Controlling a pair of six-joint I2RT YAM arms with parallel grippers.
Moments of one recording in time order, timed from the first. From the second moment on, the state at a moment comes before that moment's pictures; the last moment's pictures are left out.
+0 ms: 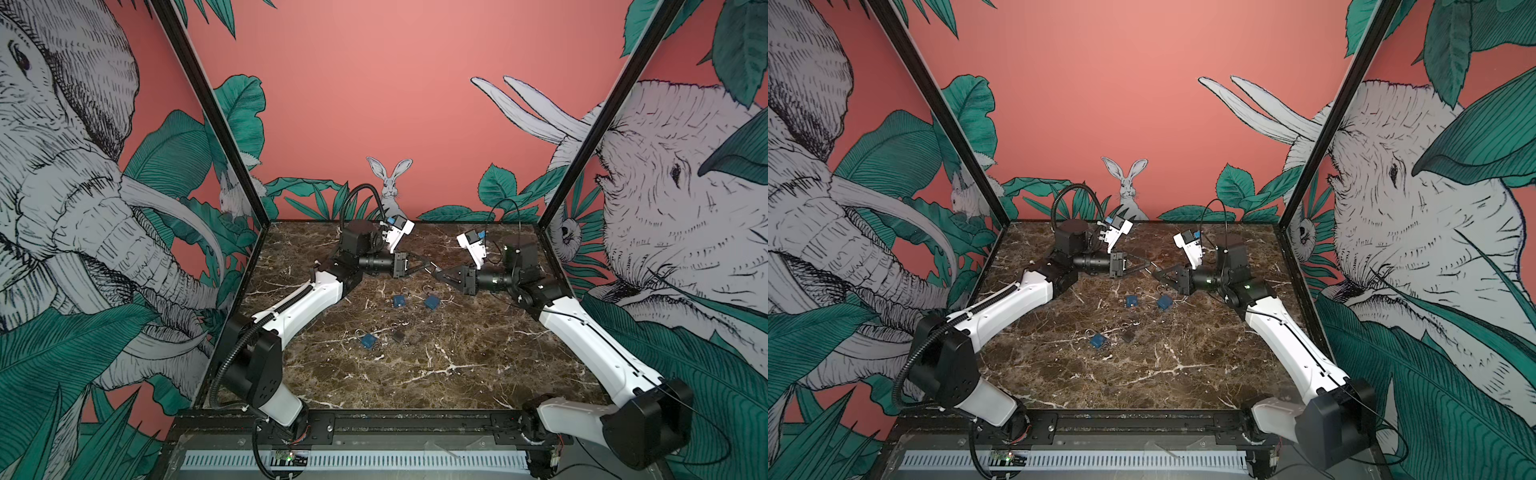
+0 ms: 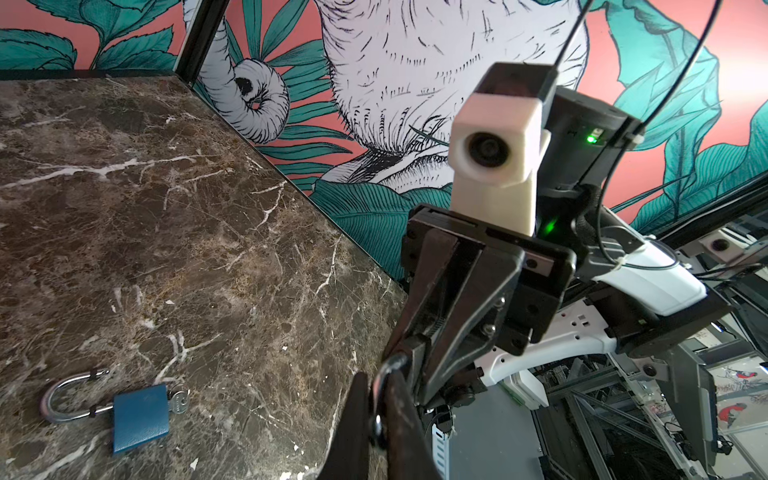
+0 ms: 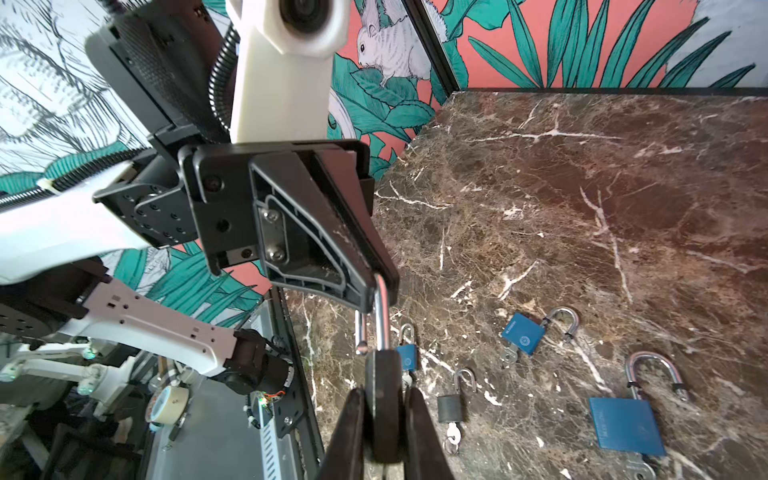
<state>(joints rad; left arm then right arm) -0.56 1.57 1.23 0.08 0.98 -0.49 0.37 1.23 1.06 -0.29 -0.88 0.27</state>
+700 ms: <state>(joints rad) -0.55 1.55 1.22 0.20 1.03 -0.51 0.35 1.21 1.00 -0.06 -0.98 0.55</state>
